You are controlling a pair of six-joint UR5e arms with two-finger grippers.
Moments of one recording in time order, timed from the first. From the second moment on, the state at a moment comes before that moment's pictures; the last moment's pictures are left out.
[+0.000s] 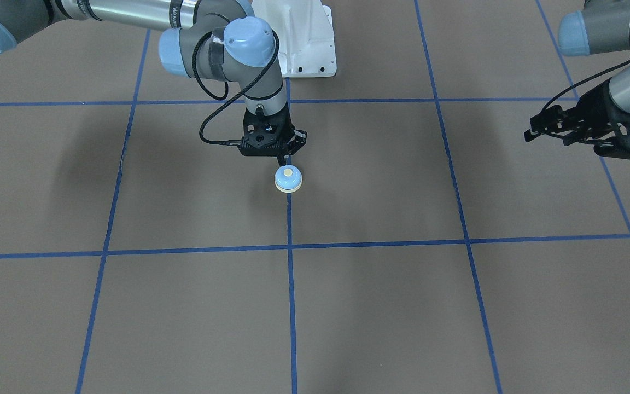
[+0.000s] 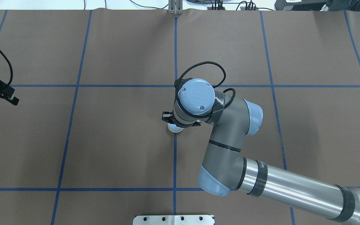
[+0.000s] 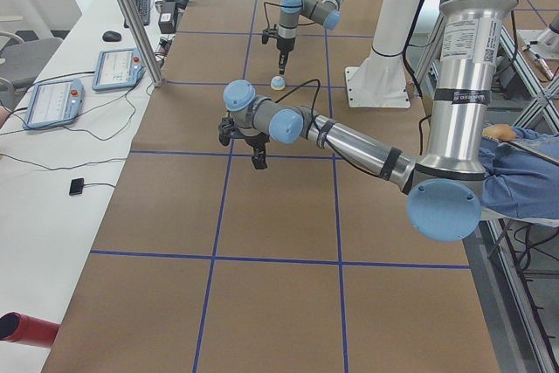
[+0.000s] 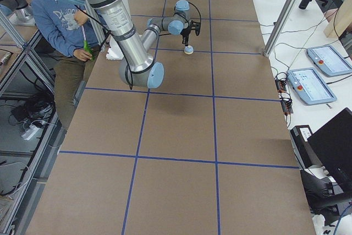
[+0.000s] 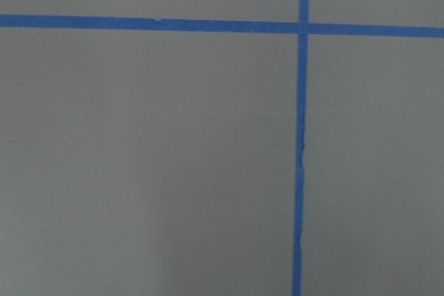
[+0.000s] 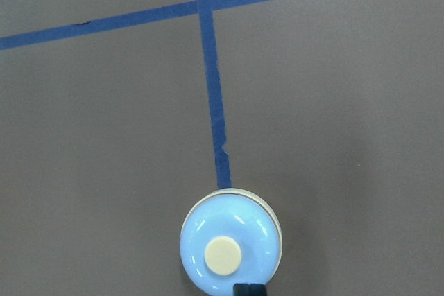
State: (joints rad) left arm -1.13 -1.63 -1.88 -1.58 -2.48 -0.52; right arm 0.45 -0.83 1.59 -1.45 1.80 1.42
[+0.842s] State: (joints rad) left arm -1.13 -1.63 -1.88 -1.58 -2.47 -0.53; right arm 0.45 -0.78 1.49 -1.41 1.79 1.41
